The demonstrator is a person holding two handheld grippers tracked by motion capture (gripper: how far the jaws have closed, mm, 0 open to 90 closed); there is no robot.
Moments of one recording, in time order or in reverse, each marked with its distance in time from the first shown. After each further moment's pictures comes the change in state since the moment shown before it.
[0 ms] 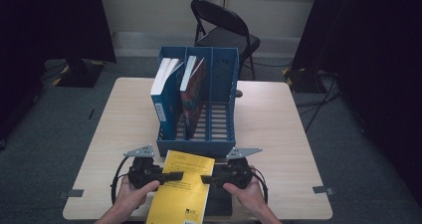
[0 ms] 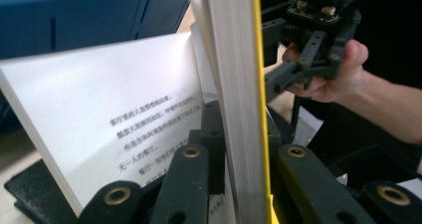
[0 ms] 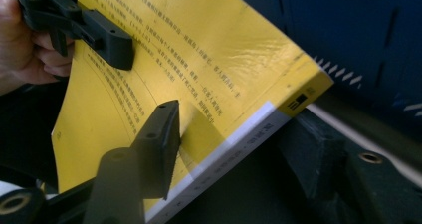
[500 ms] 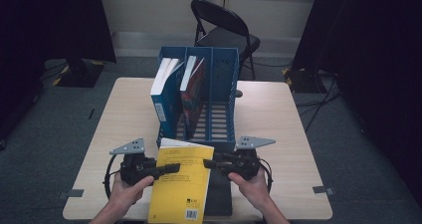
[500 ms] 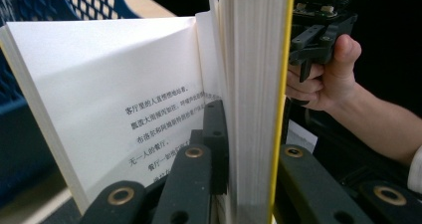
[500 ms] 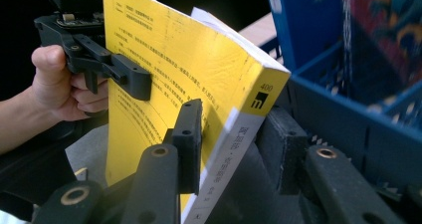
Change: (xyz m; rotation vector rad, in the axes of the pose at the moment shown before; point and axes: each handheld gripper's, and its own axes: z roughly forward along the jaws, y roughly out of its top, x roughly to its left) left arm -0.021 0.024 -0.025 -0.120 0.012 0.087; right arm 0.019 0.040 -0.033 -0.164 0.032 -0.056
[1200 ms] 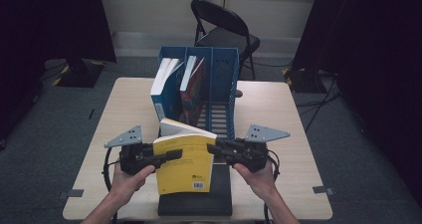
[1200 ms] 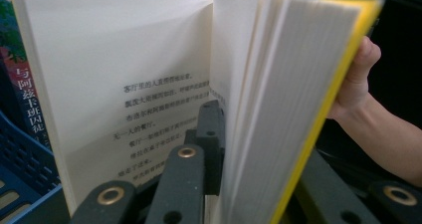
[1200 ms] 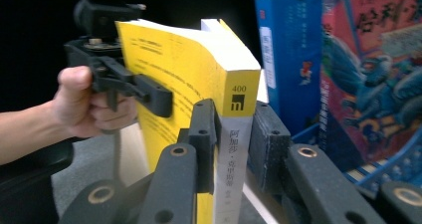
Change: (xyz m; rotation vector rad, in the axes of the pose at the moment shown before) left arm -0.008 0.028 -0.002 -0.102 -0.002 0.128; right arm 0.022 0.040 -0.025 -0.135 -0.019 -0.174
